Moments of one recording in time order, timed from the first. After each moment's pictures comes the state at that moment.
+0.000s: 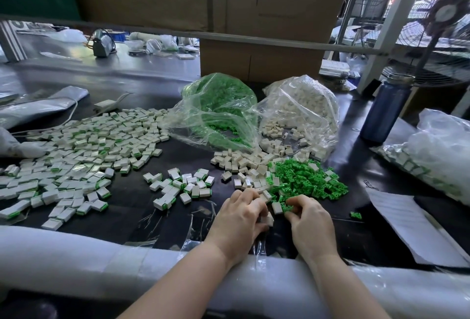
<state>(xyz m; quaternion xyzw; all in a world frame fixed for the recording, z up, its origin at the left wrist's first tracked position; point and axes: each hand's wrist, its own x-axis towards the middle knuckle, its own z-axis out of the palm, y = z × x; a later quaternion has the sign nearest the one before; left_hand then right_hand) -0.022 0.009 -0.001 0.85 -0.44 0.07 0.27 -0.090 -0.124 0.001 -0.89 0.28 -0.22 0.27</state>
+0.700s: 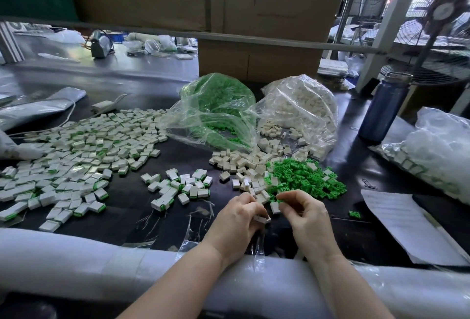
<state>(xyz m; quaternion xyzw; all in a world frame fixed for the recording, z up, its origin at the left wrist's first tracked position) -0.022 0.011 0.003 0.84 -0.43 0.00 0.34 -0.094 -0.124 0.006 -0.80 0.17 -0.28 0.50</state>
